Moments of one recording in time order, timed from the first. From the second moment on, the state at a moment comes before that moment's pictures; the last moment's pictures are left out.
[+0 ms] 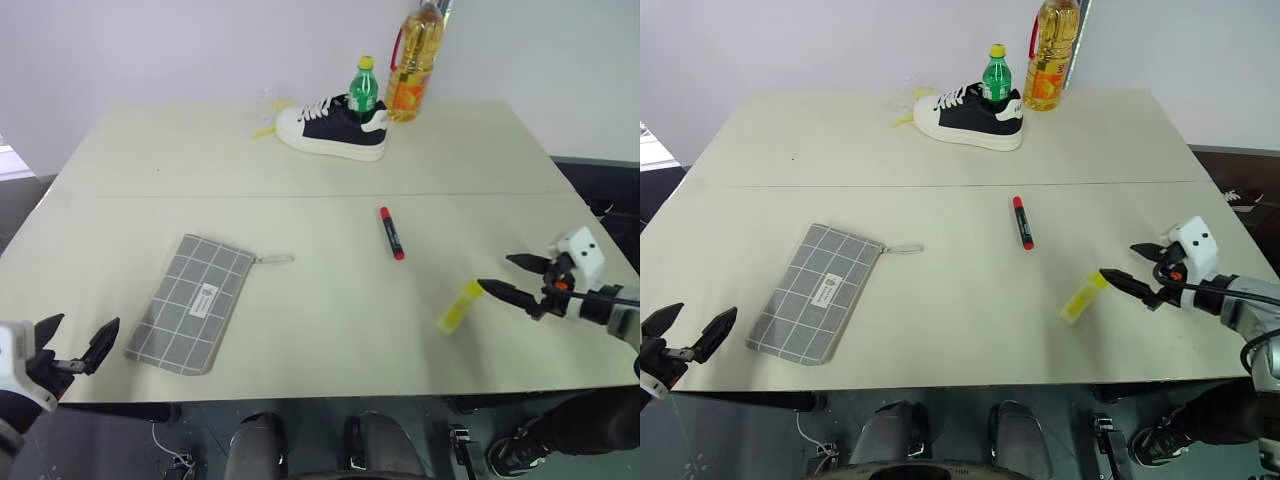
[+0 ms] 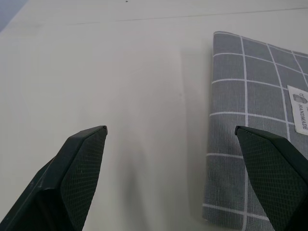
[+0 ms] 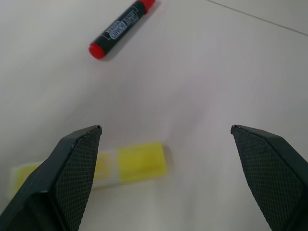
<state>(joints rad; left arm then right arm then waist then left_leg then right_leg) 0.55 0.49 0.76 -0.50 -0.60 0.45 -0.53 -0.07 -0.89 -0.35 0.09 0.41 0.45 1.00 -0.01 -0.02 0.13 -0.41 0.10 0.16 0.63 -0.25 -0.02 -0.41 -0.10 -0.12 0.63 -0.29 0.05</state>
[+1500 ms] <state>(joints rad) 0.87 0.39 0.60 -0.56 -0.18 -0.03 -0.65 -0.74 0.12 0.54 0.42 0.03 0.55 0.63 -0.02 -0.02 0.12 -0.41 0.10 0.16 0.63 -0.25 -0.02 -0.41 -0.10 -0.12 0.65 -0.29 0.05</state>
